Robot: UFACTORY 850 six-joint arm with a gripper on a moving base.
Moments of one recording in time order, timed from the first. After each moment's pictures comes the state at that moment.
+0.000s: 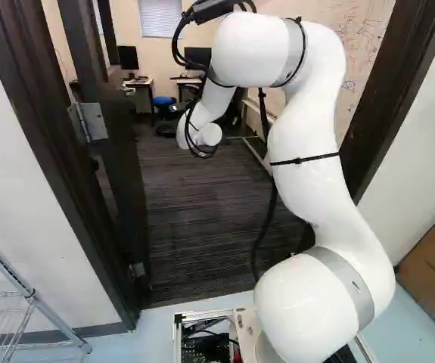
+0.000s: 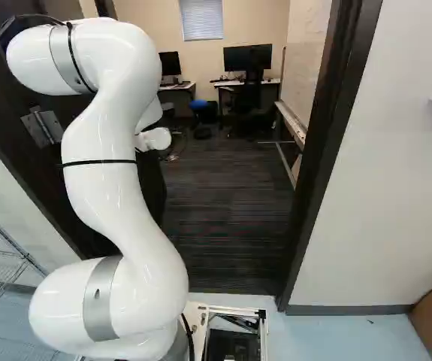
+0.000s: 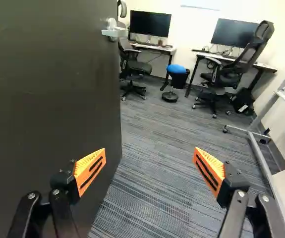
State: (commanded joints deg) arm 14.4 -33.2 -65.1 -10.0 42.1 0.0
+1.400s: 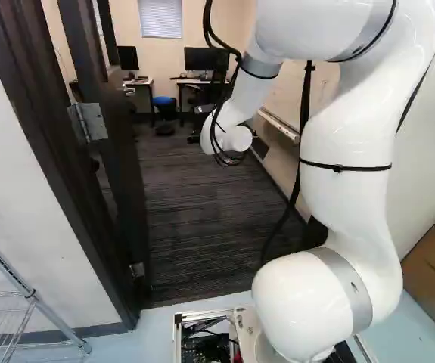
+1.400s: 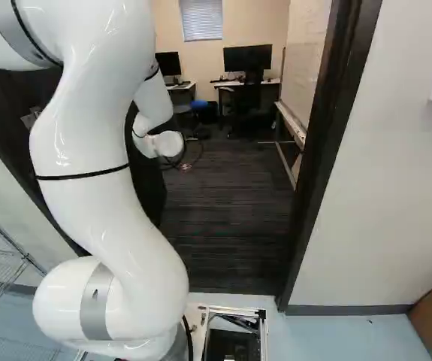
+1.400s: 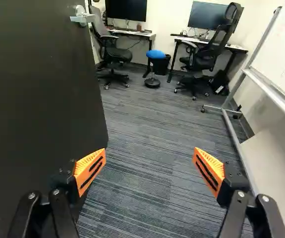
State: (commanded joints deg) arm 7.6 -18.6 -46.4 -10.0 42.1 0.0
